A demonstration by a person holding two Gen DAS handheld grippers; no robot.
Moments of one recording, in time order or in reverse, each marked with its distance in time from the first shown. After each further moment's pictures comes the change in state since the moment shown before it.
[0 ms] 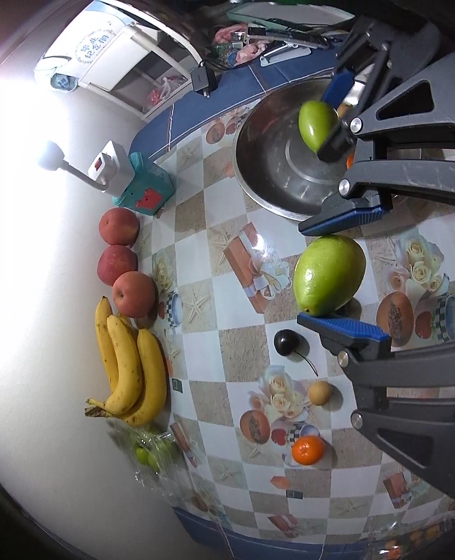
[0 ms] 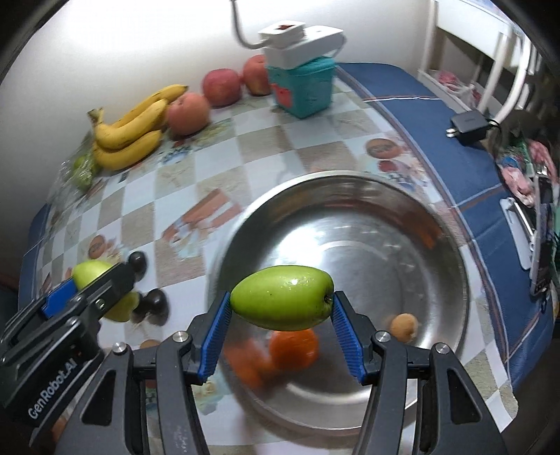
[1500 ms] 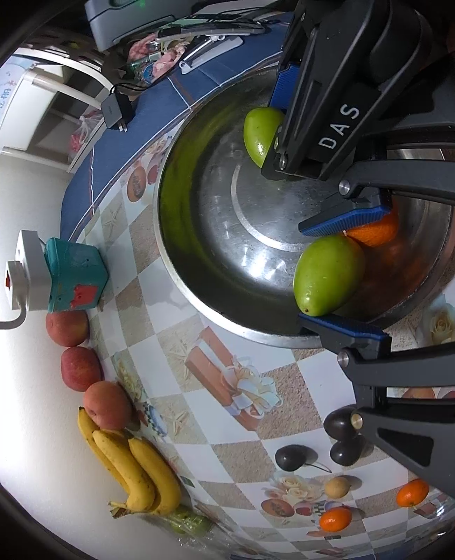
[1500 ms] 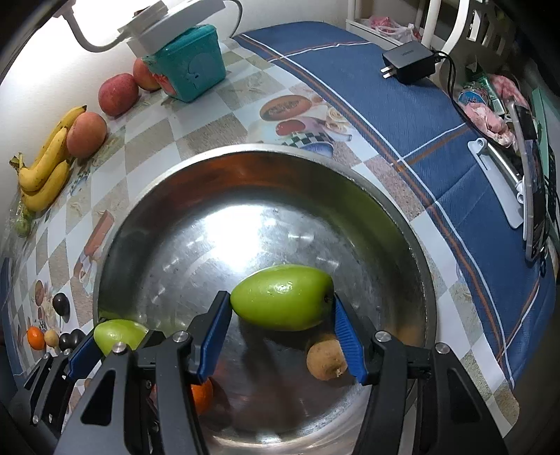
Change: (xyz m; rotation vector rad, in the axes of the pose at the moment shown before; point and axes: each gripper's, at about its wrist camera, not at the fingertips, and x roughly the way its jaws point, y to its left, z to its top) left arm 0.070 -0.093 -0.026 0.247 0.110 -0.024; right arm 0.048 -0.072 0.007 0.187 0.090 -0.093
